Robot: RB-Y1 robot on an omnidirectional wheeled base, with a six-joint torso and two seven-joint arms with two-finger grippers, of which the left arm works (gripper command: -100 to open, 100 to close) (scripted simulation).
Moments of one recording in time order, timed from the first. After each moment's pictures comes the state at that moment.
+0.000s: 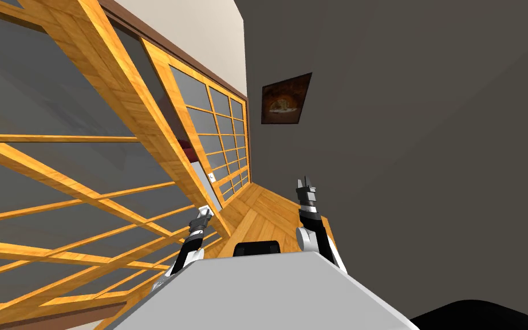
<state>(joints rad) 0.05 0.29 0.03 -0.70 0.45 -0.87 1.58</state>
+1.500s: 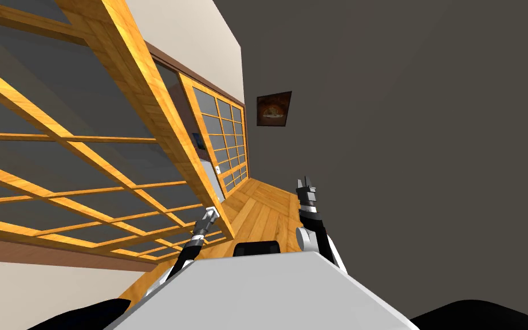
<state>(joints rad) 0.12 0.36 -0.13 -0.76 0.34 -0.91 1.71</state>
